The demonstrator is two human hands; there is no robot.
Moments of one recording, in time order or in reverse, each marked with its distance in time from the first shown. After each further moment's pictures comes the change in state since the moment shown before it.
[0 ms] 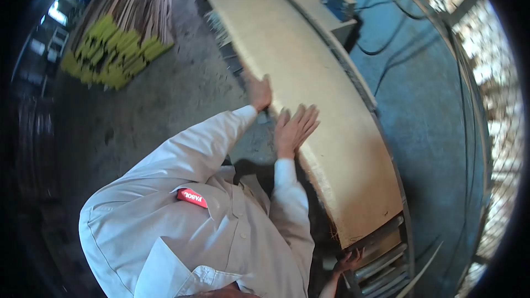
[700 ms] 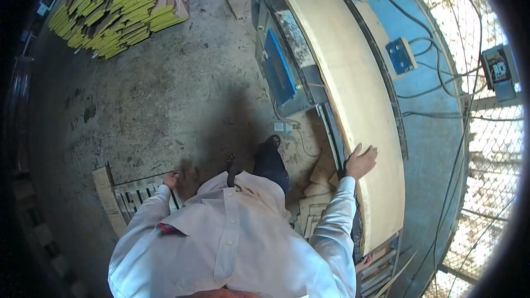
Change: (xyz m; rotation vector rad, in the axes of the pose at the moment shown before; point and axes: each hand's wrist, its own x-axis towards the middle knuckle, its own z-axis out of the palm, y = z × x) left_hand -0.108 -0.643 -0.516 0.588 -0.772 -0.591; right_hand 0.020 -0.058 0.056 -0.493 0.014 0.147
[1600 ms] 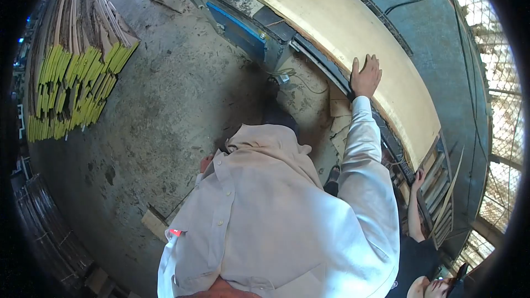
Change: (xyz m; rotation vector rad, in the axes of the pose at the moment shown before) left_hand 0.039 0.131 -0.018 -0.453 -0.156 0.138; right_hand 0.001 0.017 0.016 0.042 0.067 0.021
